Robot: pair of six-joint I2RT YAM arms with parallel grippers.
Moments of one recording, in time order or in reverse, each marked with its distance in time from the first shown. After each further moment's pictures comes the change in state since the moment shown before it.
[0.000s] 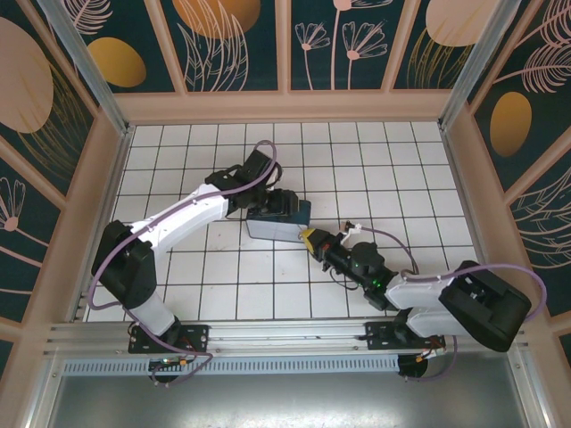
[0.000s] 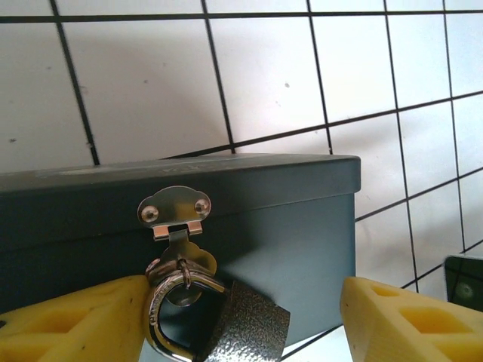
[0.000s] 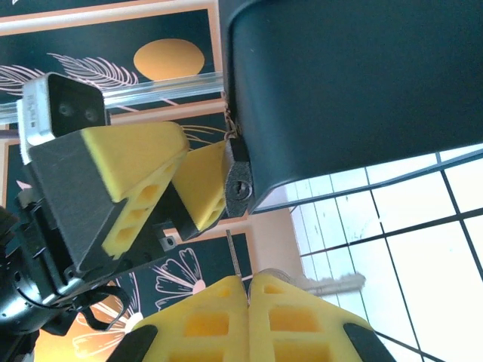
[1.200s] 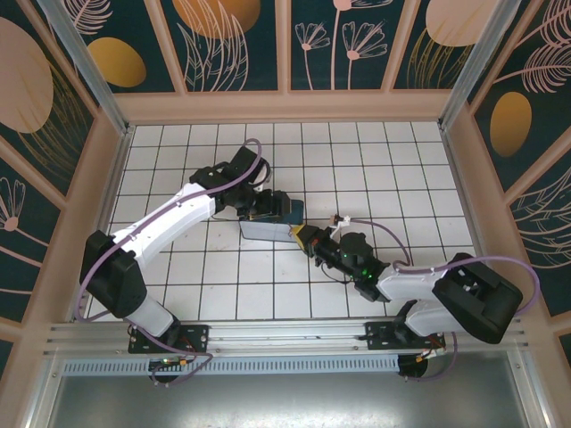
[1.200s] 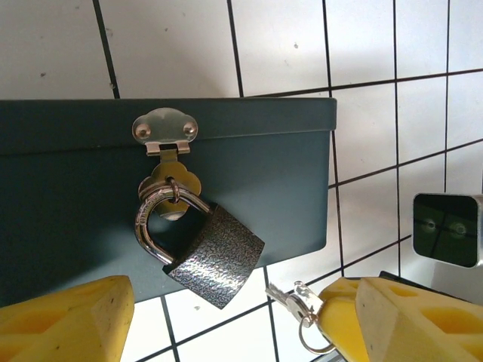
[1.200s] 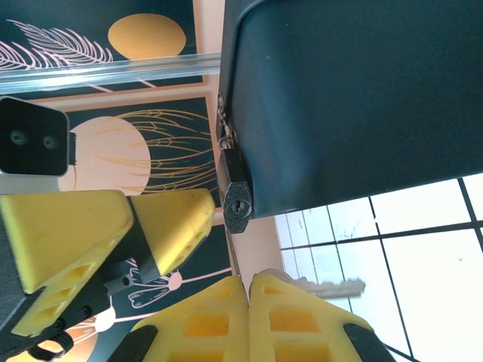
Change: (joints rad) left arm 0.032 -0.081 0.003 -0.143 0.072 -0.021; right arm 0.010 0.080 0.118 -0.093 -0.040 -0.063
